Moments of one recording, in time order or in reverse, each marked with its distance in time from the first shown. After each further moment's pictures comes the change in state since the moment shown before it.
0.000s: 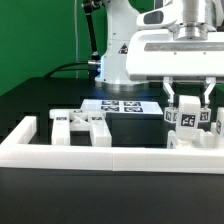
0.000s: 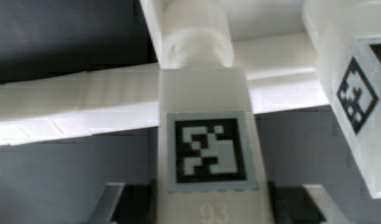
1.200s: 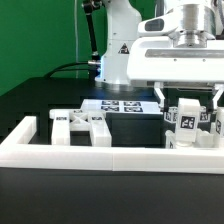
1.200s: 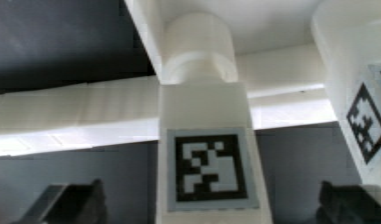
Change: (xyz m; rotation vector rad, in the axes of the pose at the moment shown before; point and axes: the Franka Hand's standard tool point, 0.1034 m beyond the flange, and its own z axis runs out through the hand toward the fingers) arm -0.008 0.000 0.004 -0.011 0.047 -0.005
